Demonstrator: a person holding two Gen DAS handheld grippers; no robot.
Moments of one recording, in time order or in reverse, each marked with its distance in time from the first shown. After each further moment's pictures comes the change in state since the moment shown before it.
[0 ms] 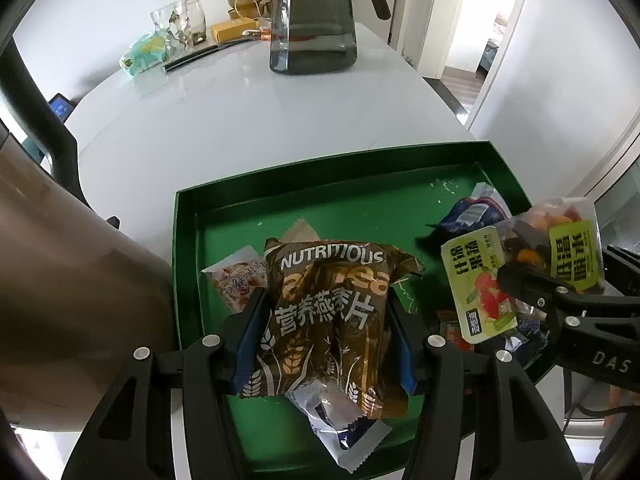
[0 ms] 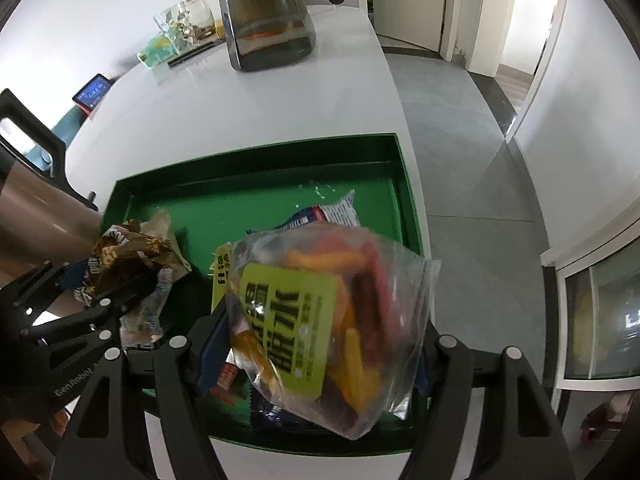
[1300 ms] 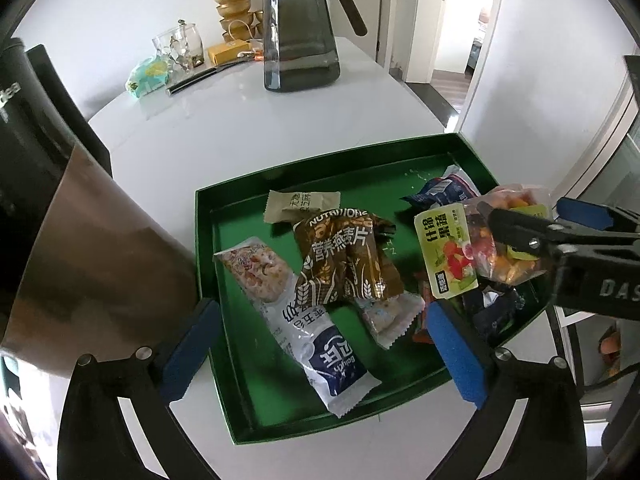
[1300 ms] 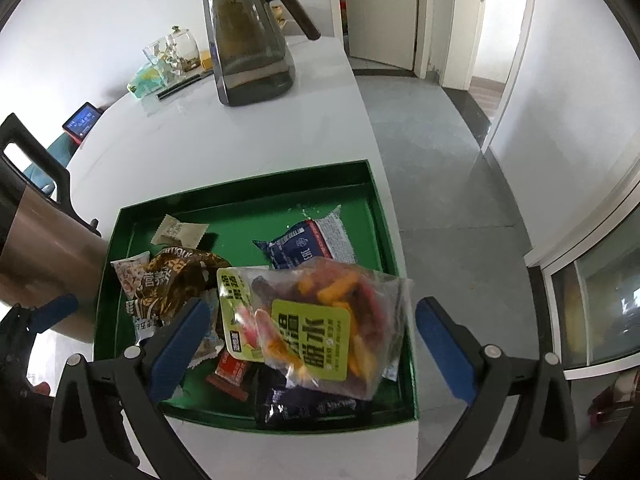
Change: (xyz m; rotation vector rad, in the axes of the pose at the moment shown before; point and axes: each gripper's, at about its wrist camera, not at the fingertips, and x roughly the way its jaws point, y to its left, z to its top) left arm -0.042 -0.011 -0.025 0.058 -0.054 0.012; right arm -0.046 0.004 -0.011 0.074 -0.134 -0.043
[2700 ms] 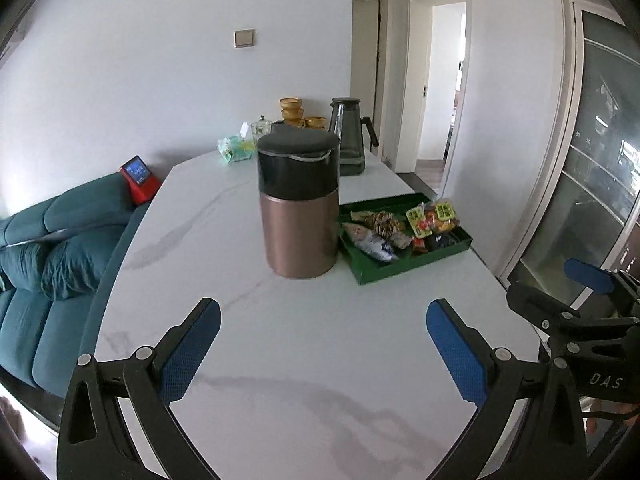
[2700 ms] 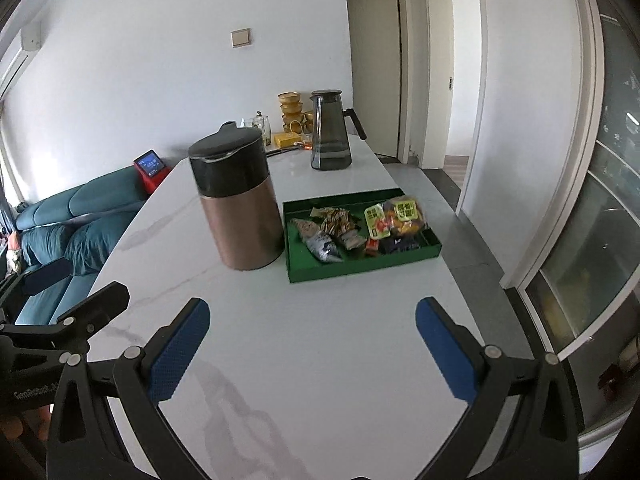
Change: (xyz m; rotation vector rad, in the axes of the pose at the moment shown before) left arm -0.291 0.139 -0.221 -0.011 -0.374 -0.043; right arm -0.280 0.221 -0.248 -0.002 -0.350 -0.076
